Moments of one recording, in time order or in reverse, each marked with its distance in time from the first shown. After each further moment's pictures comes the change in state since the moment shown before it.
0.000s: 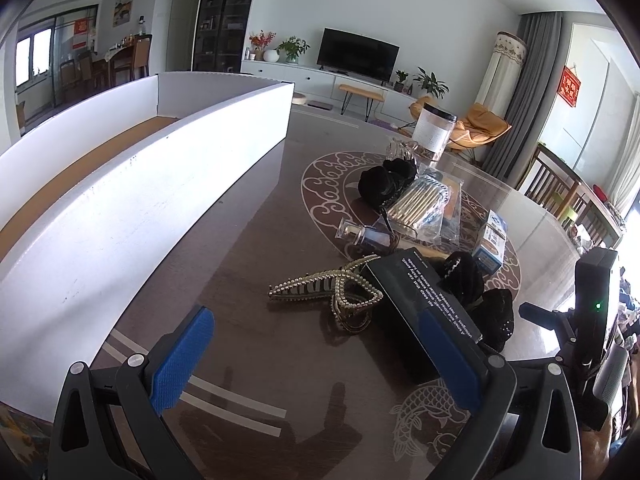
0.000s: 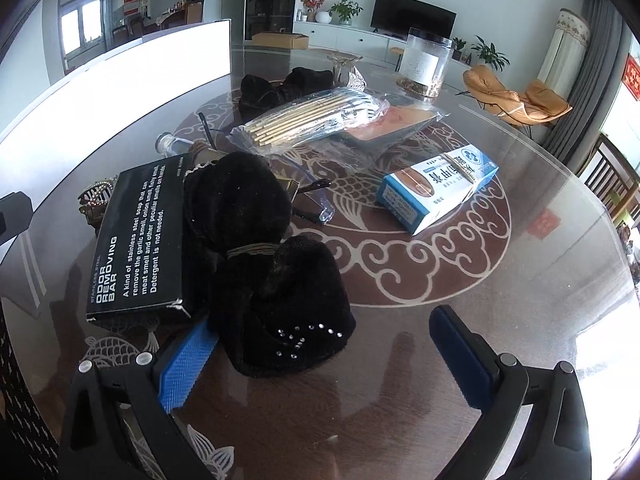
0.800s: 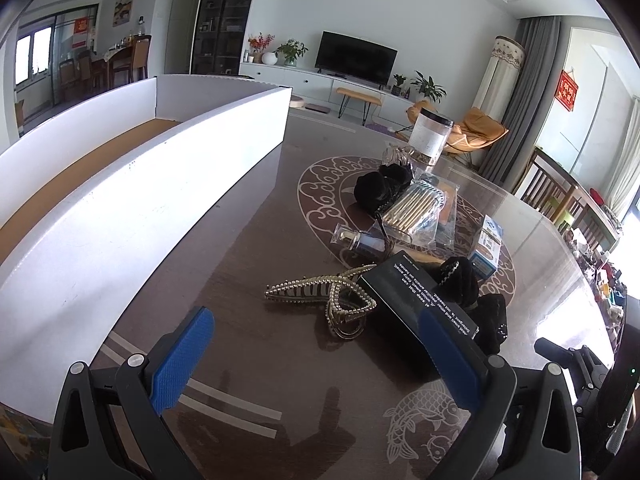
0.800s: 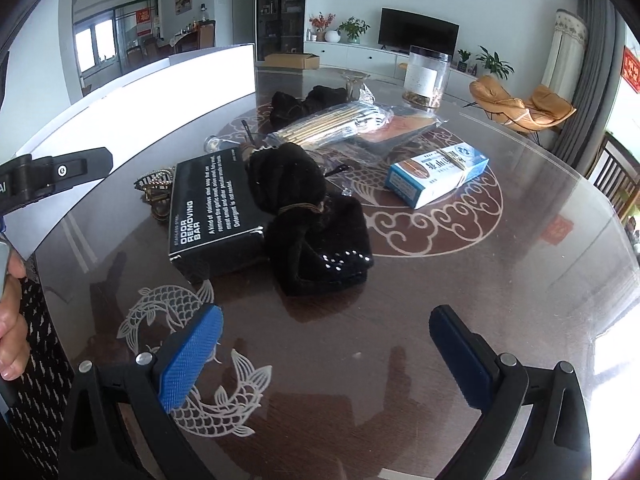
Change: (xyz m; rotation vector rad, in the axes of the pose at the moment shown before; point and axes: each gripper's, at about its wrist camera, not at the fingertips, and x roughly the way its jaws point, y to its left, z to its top) left arm -0.003 -0.001 0.001 -0.004 -0.009 -0.015; right arm -0.045 -0.001 -0.040 0.029 -0.074 0.060
